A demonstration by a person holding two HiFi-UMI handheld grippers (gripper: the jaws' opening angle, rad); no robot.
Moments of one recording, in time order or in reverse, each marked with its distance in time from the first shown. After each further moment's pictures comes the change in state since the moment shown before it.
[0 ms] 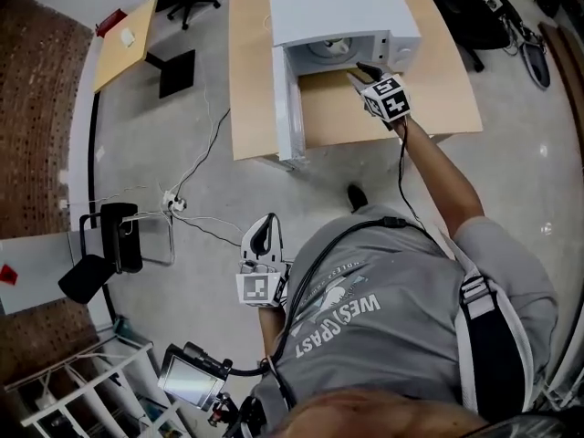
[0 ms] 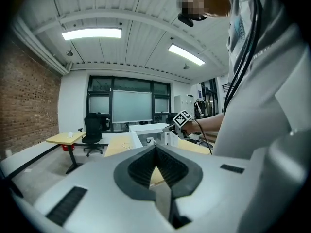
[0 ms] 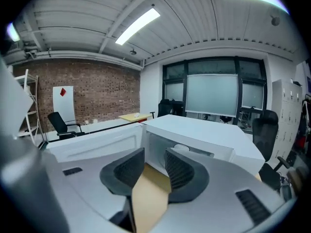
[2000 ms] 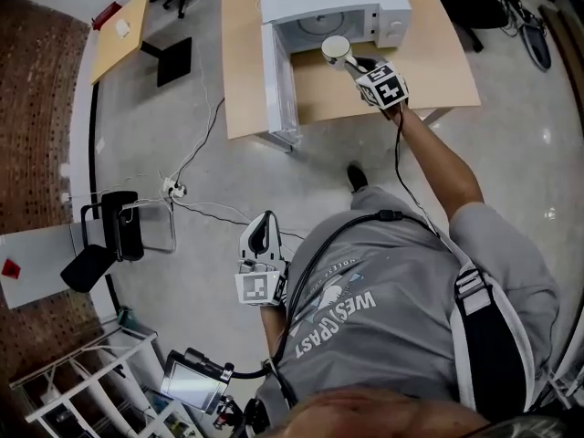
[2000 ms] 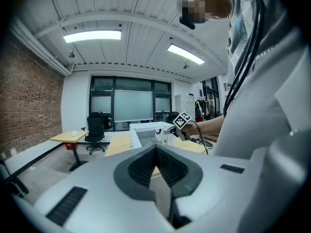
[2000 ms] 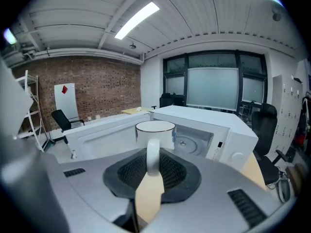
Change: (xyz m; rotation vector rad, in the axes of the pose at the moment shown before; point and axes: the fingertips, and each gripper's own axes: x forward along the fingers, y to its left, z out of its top) left arm -0.055 -0.040 -0.020 -0.017 0.012 0.038; right arm -0.031 0.028 -0.059 0.013 0.081 0.019
